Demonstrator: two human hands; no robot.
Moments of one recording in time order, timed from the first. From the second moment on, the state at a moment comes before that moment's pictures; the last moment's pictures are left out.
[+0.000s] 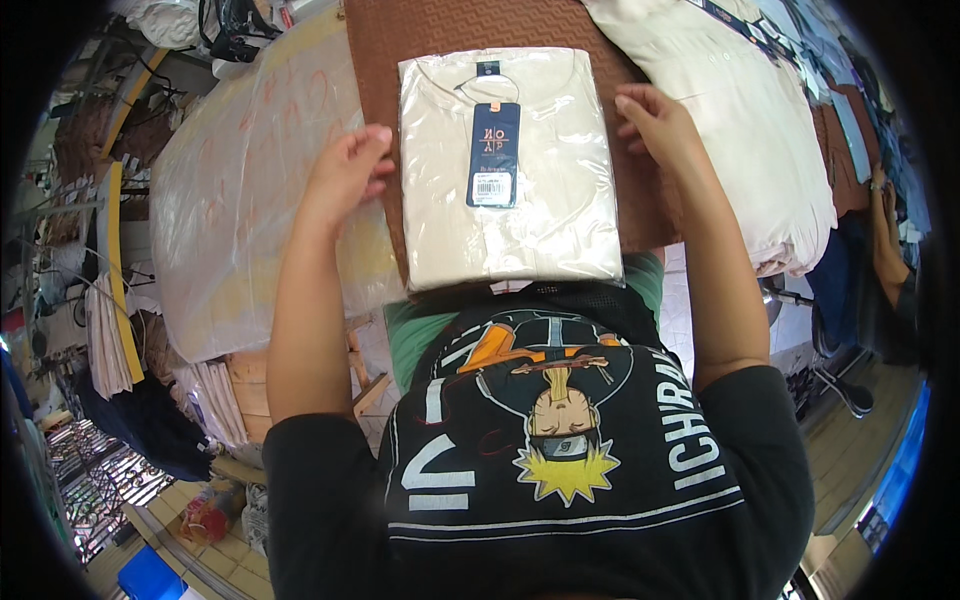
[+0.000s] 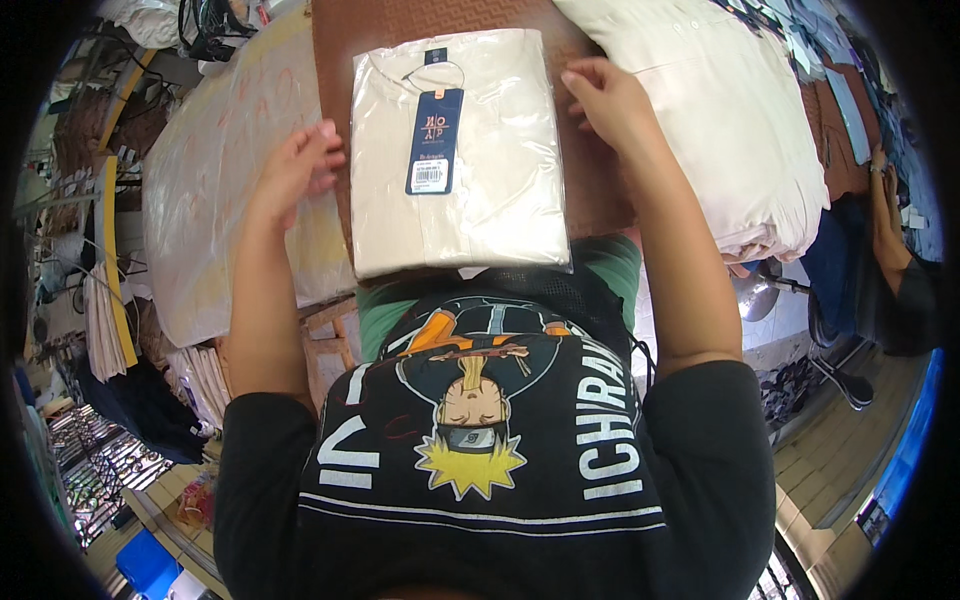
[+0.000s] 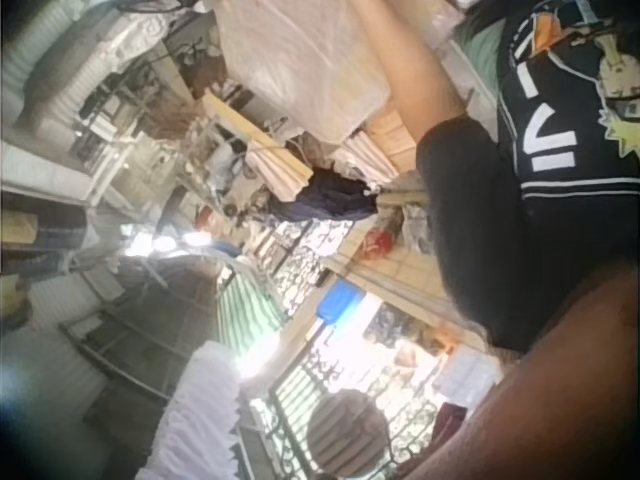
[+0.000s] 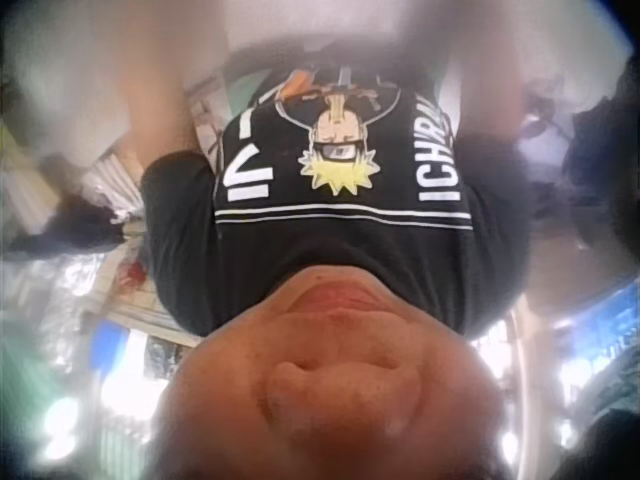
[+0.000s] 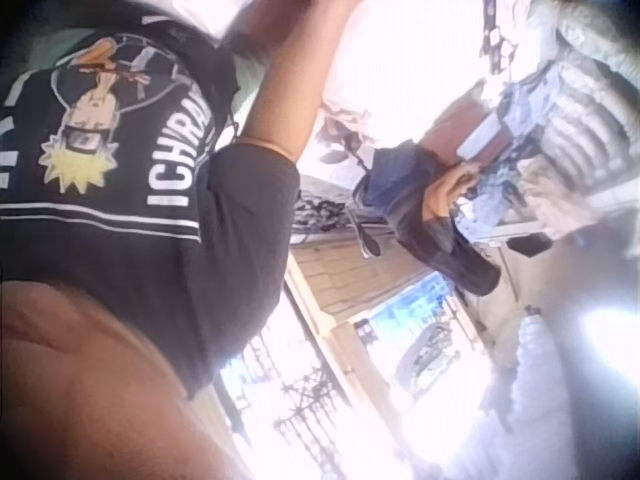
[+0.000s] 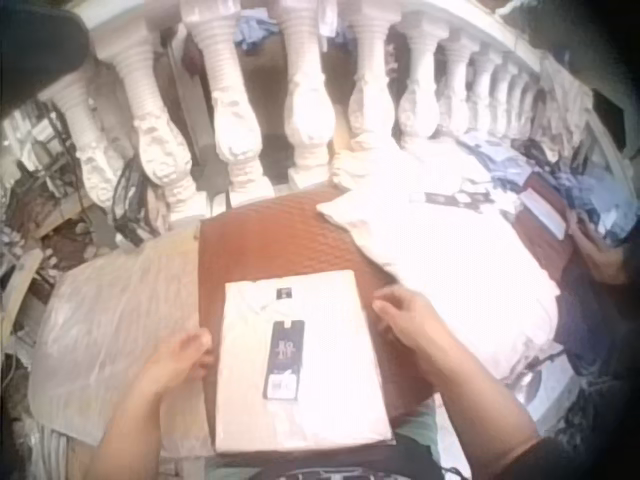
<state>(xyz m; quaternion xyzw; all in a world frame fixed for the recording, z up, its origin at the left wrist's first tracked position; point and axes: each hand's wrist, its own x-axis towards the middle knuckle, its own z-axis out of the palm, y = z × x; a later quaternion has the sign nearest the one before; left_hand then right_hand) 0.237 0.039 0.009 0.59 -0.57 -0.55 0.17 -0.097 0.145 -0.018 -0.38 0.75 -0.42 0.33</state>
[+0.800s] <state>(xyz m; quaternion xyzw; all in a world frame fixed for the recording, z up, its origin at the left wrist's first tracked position) 0.270 0.015 0.095 0.49 -0.67 -0.40 0.39 0.020 0.208 0.007 -0.33 0.55 -0.41 0.65</state>
